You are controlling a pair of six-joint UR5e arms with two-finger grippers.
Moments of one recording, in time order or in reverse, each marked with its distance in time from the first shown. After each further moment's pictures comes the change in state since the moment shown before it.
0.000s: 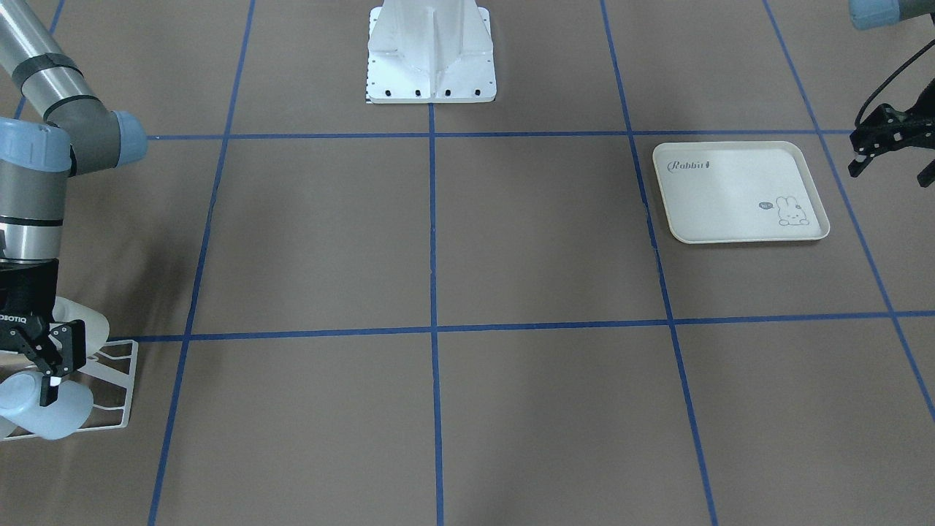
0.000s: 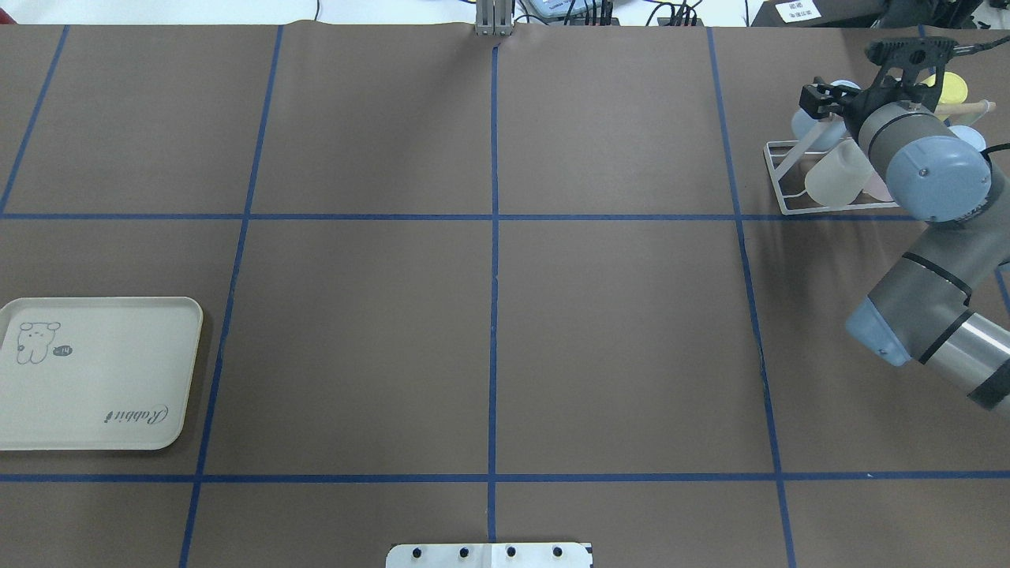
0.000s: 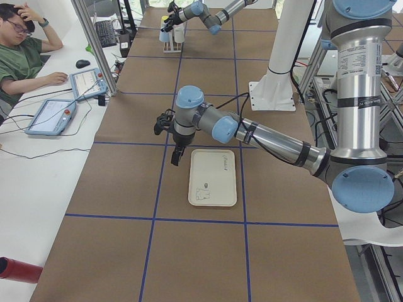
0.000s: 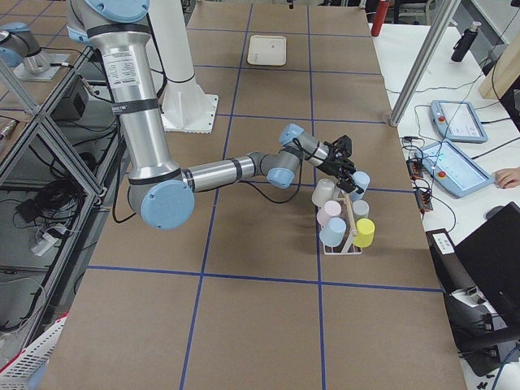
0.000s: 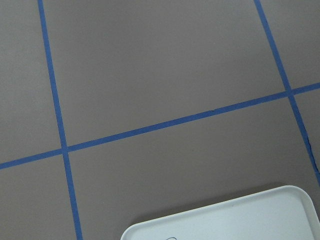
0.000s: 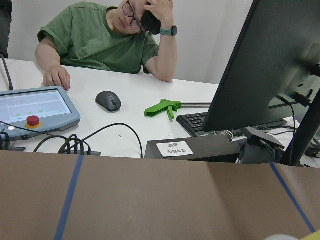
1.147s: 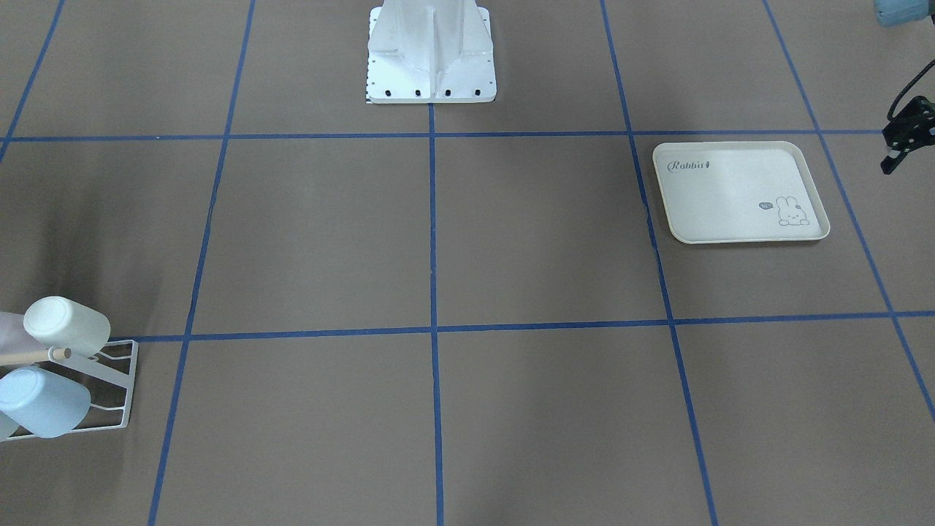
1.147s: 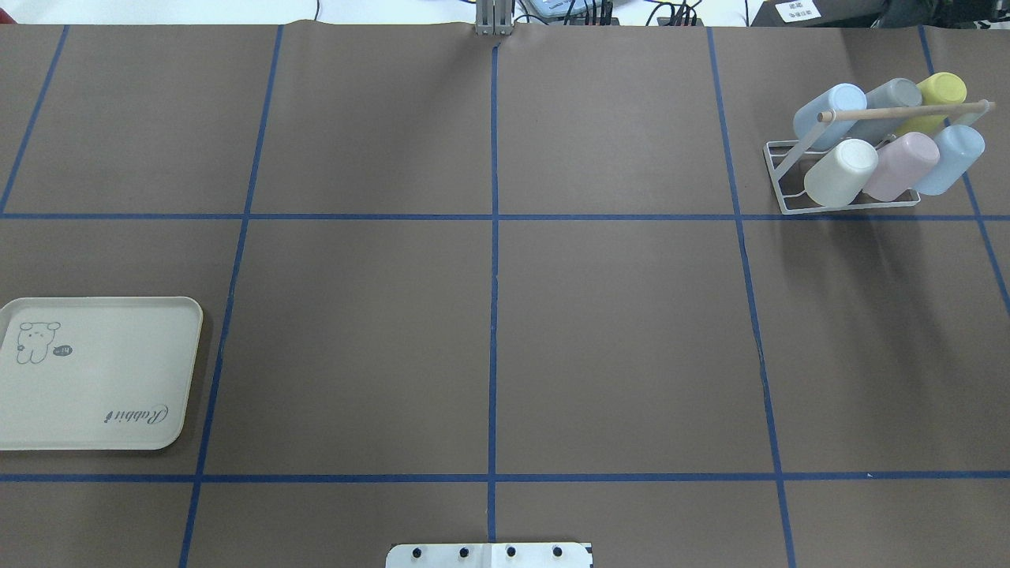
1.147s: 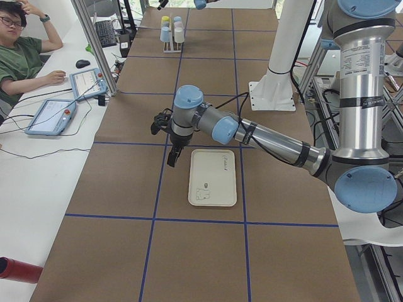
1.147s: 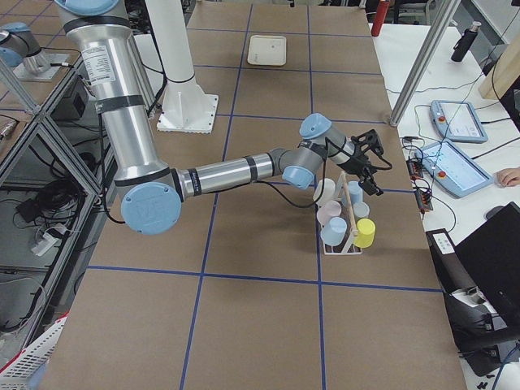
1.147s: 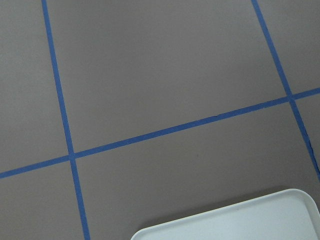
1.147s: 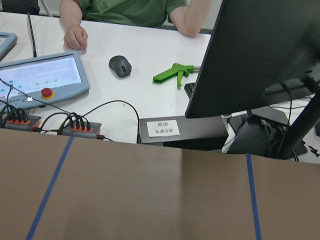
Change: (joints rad) left arm -0.104 -0.007 0.012 0.020 -0.019 0.126; right arm 0.489 0.016 0.024 -0.130 0.804 -0.340
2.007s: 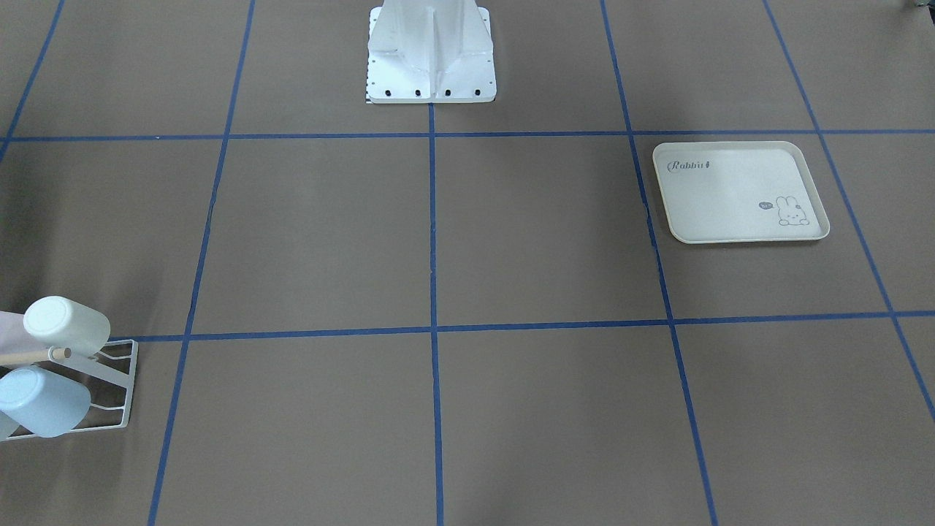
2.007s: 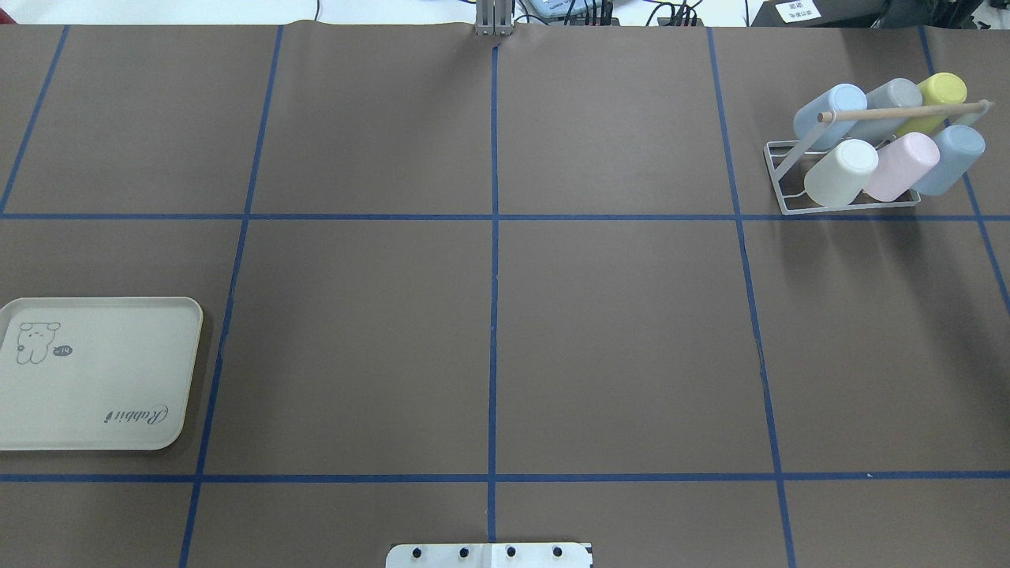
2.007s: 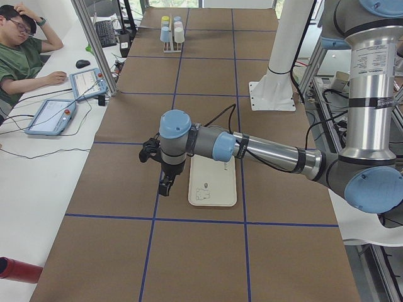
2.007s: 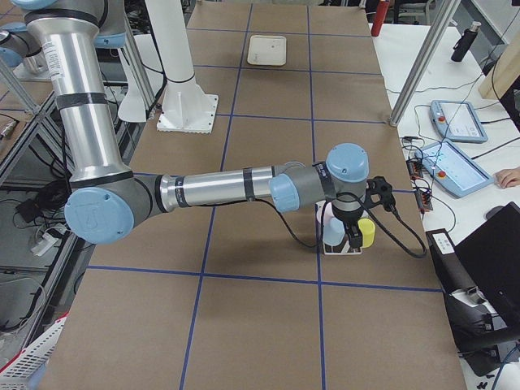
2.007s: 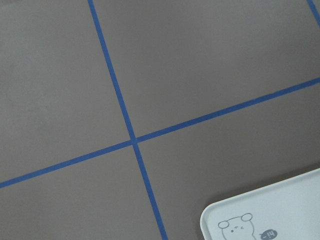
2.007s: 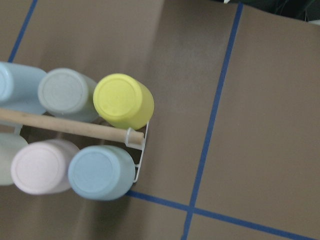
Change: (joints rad) left arm -0.150 -0.027 0.171 0.132 -0.060 0.334; right arm 0.220 -0.041 0.005 -0.707 0.376 -0.741
